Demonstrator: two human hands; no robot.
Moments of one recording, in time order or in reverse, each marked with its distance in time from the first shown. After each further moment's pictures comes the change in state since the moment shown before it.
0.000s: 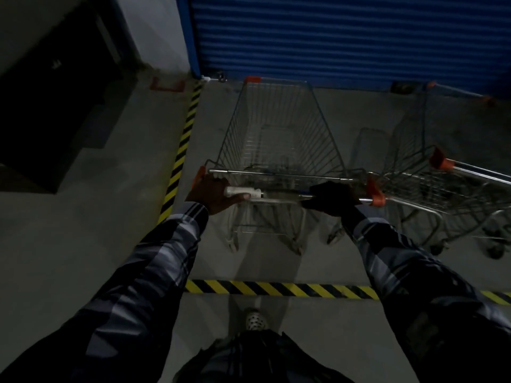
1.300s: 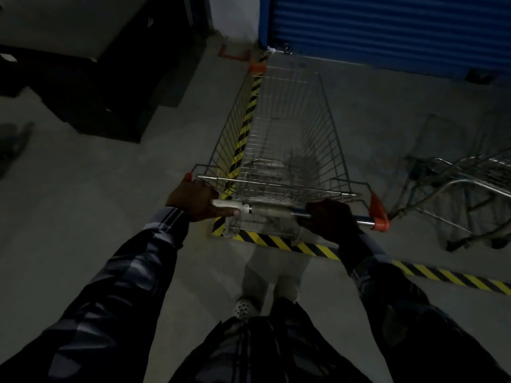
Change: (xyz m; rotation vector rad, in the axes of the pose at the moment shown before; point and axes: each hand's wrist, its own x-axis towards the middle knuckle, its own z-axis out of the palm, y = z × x) left_hand -0.338 -0.303 0.013 0.171 -0.045 -0.025; right_hand -0.169 -0.385 0.119 -0.125 0.215 -0.302
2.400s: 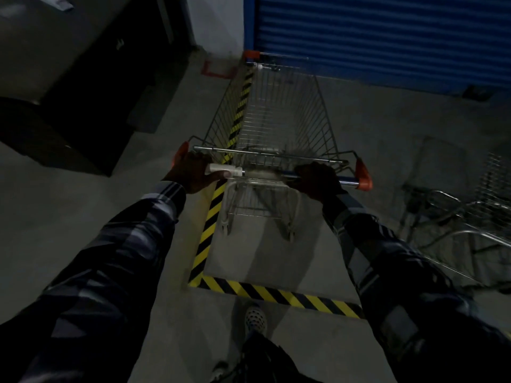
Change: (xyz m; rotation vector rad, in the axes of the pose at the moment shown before) left_hand 0.359 -0.065 -0.044 -0.055 0.073 -0.085; right_hand 0.326 0.178 -0.058 0.097 -0.058 0.119
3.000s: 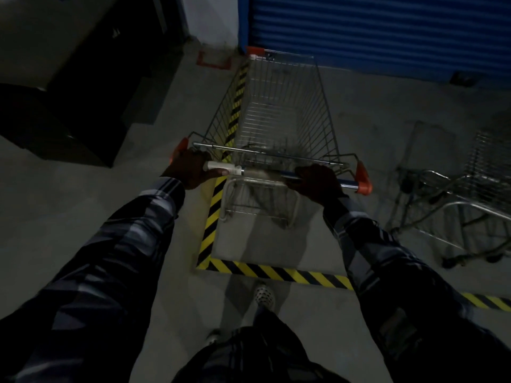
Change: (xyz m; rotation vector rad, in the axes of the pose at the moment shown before) left_hand -0.083 -0.027 0.008 -0.016 -0.009 0.064; right_hand -0.086 -0.063 0.022 0.010 -0.025 0.033
